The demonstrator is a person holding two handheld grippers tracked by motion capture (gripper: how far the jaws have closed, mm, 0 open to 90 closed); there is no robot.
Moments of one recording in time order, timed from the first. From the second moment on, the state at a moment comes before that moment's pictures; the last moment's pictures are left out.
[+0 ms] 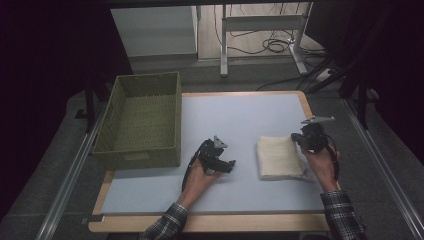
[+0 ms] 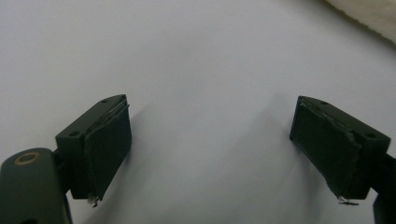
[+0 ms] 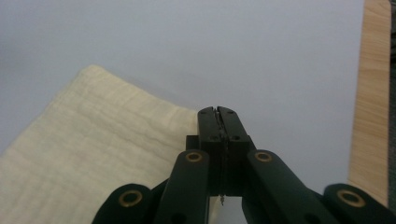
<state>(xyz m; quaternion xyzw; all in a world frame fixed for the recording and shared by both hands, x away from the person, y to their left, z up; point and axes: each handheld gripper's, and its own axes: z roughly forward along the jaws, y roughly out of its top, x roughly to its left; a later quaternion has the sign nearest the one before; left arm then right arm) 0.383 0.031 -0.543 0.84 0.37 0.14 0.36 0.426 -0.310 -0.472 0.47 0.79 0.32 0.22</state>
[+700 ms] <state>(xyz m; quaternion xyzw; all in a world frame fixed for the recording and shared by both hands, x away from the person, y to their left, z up) 0.430 -0.015 -0.502 0.85 0.35 0.12 0.37 0.361 -0.333 -0.469 0.46 0.80 0.32 0.19</state>
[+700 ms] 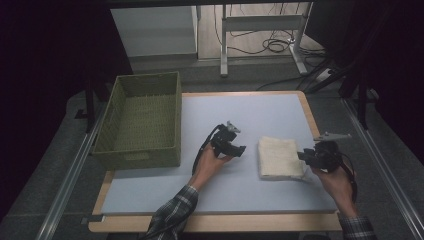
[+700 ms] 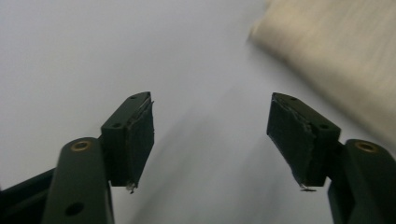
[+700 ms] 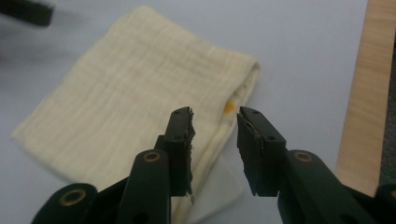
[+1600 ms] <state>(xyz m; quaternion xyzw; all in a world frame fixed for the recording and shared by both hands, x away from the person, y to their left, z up) 0.468 -0.067 -0.520 0.87 0.34 0.07 0.35 0.347 -0.330 -0.513 0.48 0.80 0.33 0.13</state>
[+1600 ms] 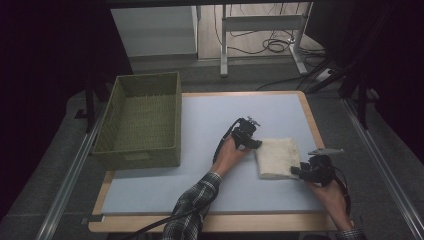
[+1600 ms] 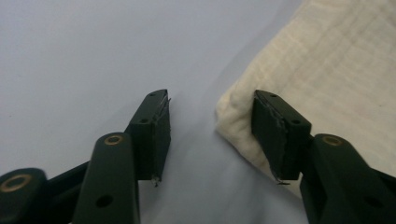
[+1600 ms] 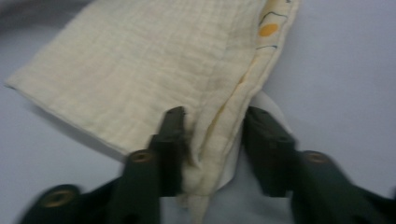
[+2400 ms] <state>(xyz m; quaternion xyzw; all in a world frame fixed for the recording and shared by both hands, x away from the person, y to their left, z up) 0.459 -0.046 -0.479 0.89 0.31 0.08 0.33 0.346 -0.325 -0.481 0.46 0.78 0.42 0.05</state>
